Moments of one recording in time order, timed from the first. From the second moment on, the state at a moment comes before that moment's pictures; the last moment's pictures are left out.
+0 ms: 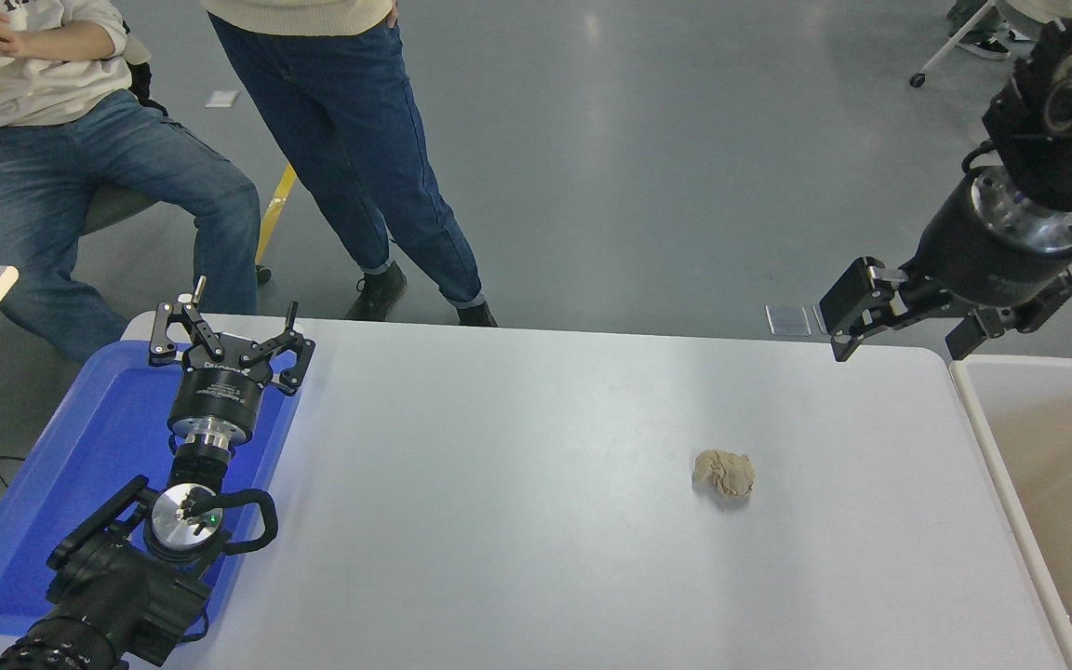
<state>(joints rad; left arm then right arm) -0.51 0.13 -1.12 -0.54 -0.09 -0.62 -0.35 2.27 -0.31 -1.34 1.41 -0.15 0.77 -0.04</state>
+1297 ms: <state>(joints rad) -0.51 0.13 -1.12 -0.54 -0.09 -0.62 -0.35 1.58 -0.14 -1.10 1.07 -0.36 0.23 -0.04</state>
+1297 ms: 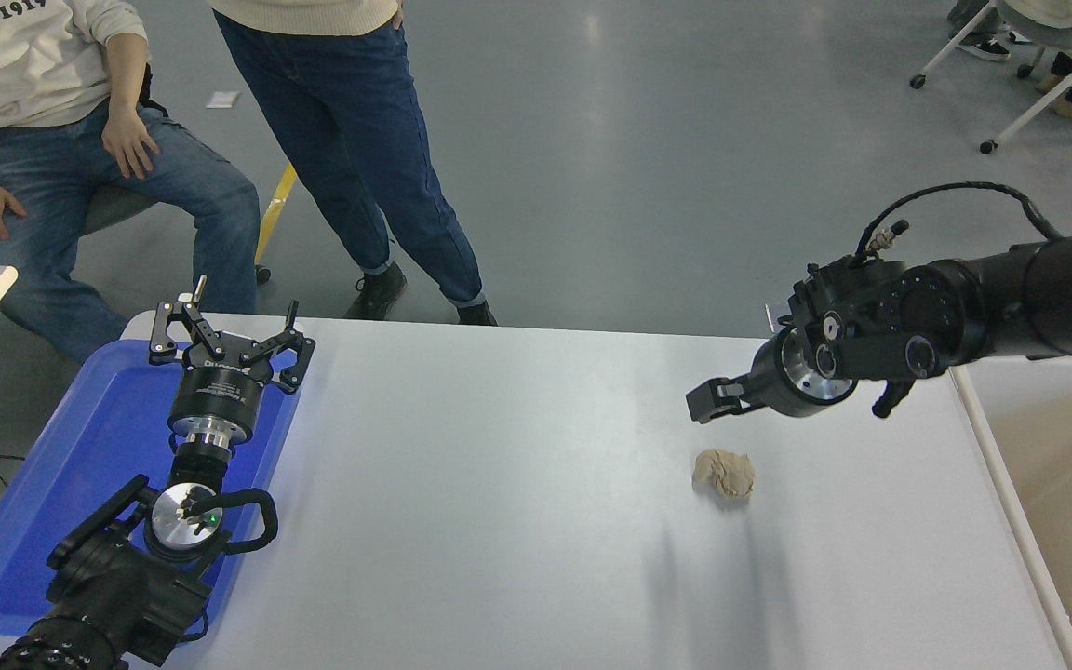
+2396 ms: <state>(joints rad) -0.51 0.13 -1.12 -0.54 -0.09 -0.62 -0.35 1.22 -0.02 -1.05 0.67 -0.37 0.18 -0.04</state>
